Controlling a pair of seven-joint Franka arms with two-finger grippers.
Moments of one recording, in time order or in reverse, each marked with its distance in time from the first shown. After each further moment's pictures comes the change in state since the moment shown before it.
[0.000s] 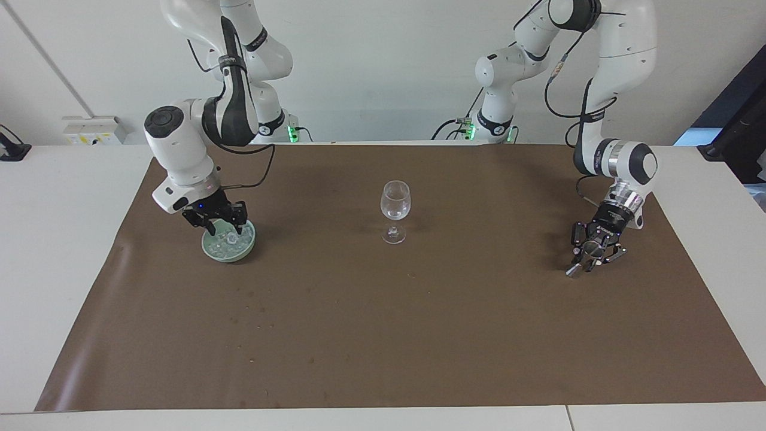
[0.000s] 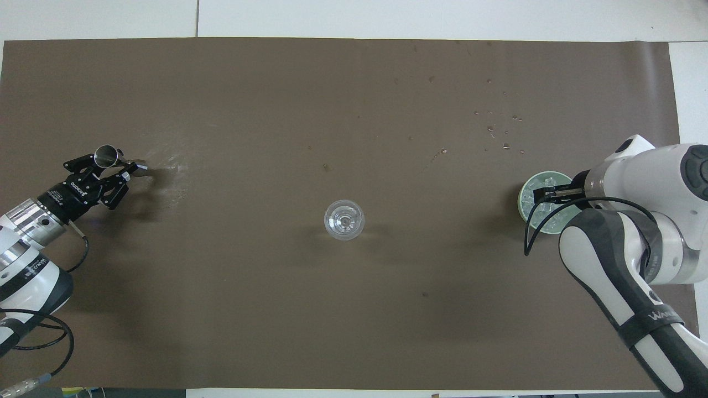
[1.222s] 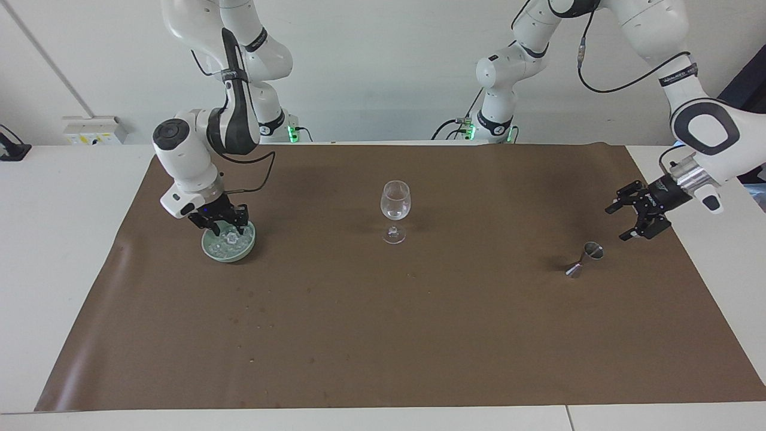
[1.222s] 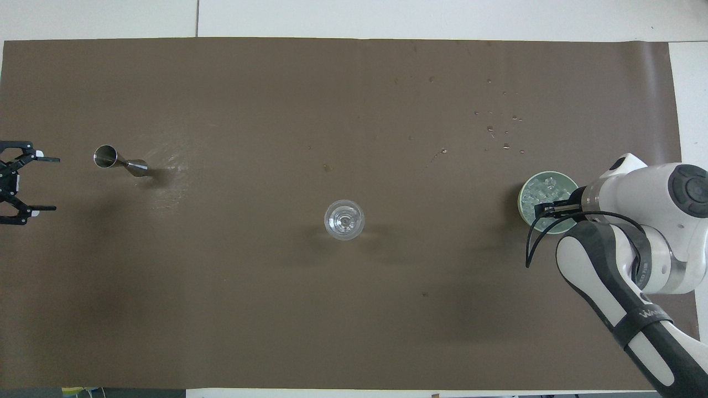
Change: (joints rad) left arm 0.057 -0.091 -0.005 0.437 1.196 -0.304 0.015; right arm -0.033 0.008 -0.006 -0.088 0.000 0.066 -0.050
